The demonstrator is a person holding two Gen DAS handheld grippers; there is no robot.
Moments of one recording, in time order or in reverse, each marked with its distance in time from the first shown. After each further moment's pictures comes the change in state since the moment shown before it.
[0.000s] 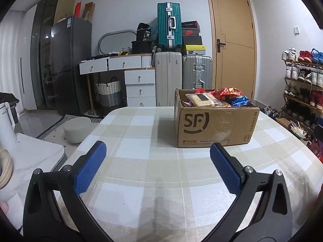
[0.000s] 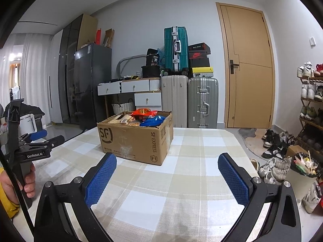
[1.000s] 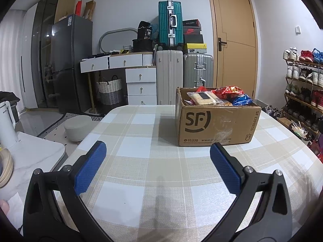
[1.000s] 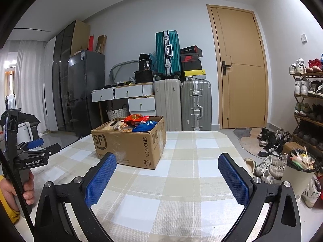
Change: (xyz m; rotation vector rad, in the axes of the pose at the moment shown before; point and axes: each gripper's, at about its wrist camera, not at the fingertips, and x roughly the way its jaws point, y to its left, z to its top) left arm -0.003 0.002 0.001 0.000 0.006 0.006; right arm -0.009 -0.012 0.001 0.043 -0.031 -0.043
